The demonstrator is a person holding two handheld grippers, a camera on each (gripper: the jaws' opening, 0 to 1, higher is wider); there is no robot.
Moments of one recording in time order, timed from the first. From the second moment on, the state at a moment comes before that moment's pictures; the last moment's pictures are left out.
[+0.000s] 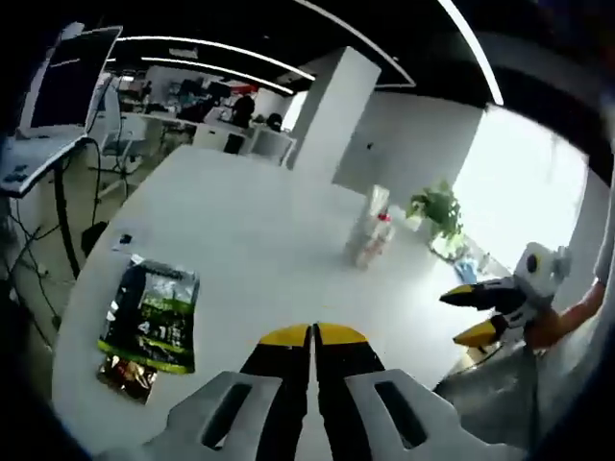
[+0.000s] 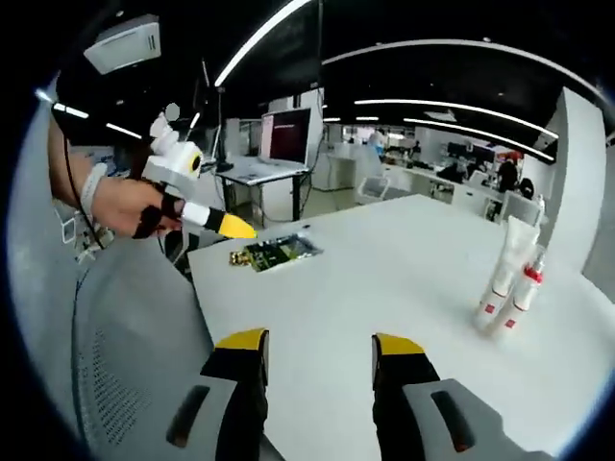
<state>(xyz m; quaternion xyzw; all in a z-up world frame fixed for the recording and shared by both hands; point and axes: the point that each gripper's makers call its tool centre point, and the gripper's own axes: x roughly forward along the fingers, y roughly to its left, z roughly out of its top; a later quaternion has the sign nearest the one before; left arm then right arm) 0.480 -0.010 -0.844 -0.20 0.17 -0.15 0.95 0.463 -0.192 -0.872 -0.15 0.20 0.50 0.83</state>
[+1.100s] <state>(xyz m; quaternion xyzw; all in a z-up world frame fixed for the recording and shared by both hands) 0.522 0.035 -0.880 -0.27 0.27 -0.11 0.92 0.452 -0.179 -0.879 -0.17 0.18 0.52 0.82</state>
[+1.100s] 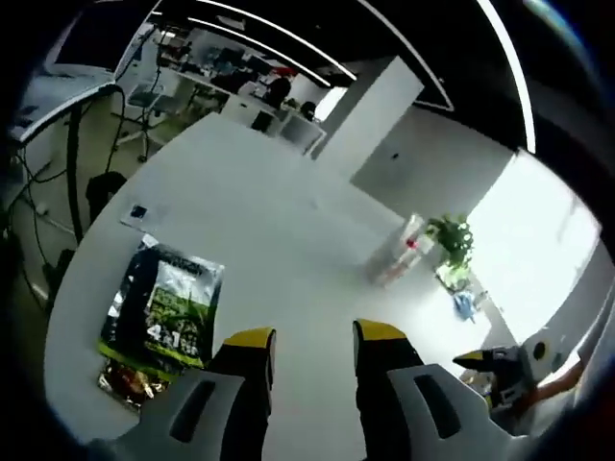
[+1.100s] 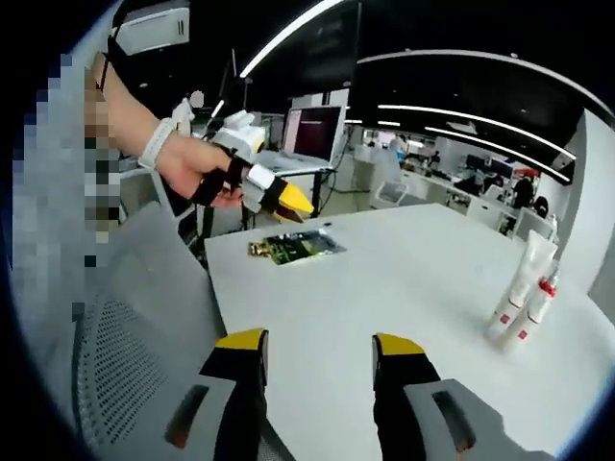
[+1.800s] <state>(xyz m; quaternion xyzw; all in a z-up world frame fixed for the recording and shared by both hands) 0.548 0.107 -0.969 -0.01 0.47 -0.02 0.88 0.461 -0.190 -0.891 -0.18 0.21 0.50 0.82</state>
